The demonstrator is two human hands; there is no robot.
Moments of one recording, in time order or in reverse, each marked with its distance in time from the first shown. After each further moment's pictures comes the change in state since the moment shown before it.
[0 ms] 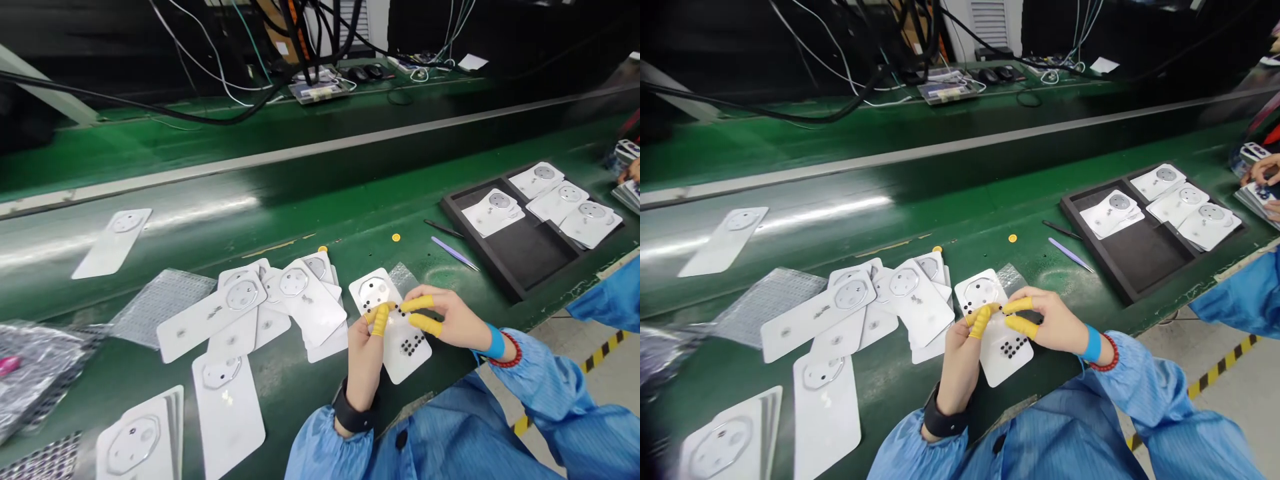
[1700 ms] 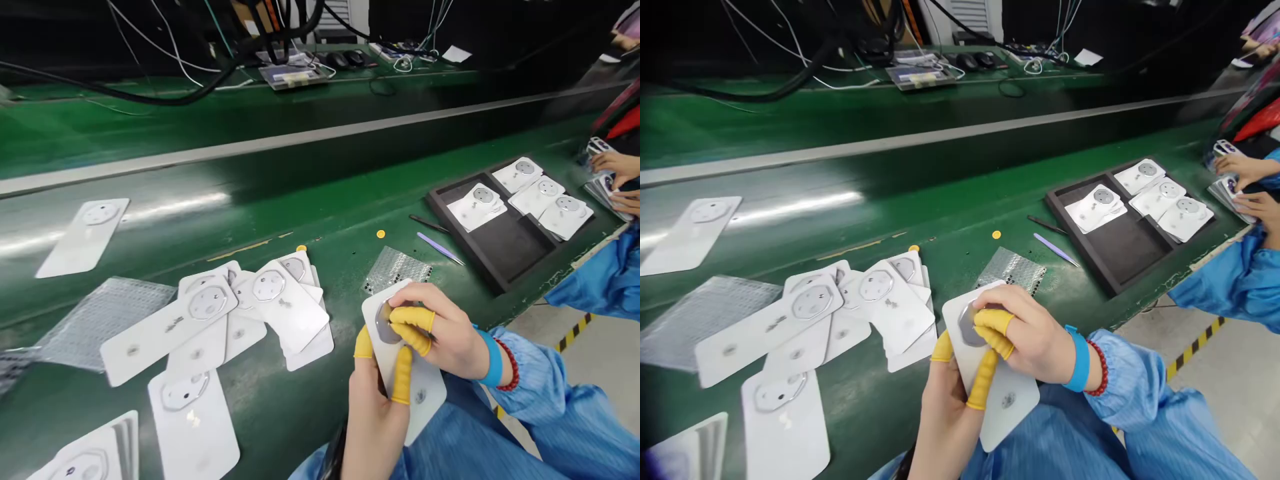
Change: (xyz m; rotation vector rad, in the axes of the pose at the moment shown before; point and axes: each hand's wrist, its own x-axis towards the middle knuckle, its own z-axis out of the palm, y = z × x) left_hand -0.071 0.035 0.024 0.221 -0.058 0.027; right_hand -0.002 -0.054 0.004 -0.319 0.181 -0.422
